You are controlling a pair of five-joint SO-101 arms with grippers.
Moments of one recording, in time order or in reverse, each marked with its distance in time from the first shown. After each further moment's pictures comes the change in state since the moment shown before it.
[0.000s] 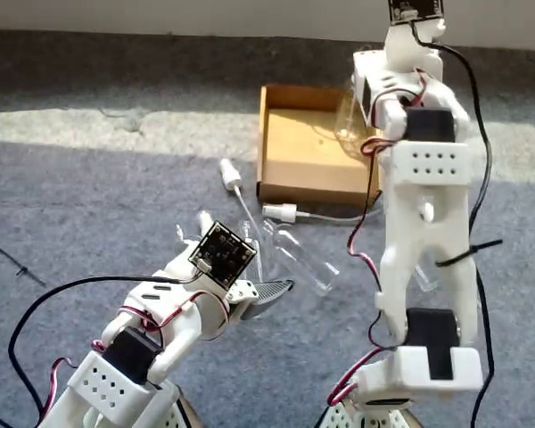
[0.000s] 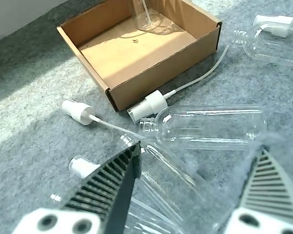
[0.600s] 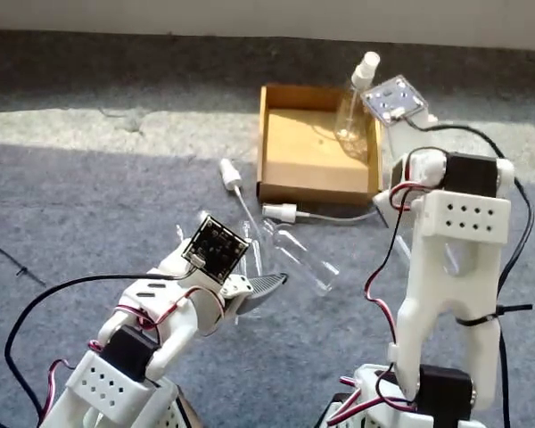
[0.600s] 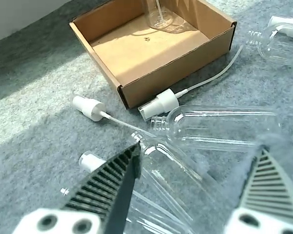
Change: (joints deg) left arm -2.5 0.0 0.0 0.0 0.0; right arm 6.9 -16.3 20.0 41.3 26.3
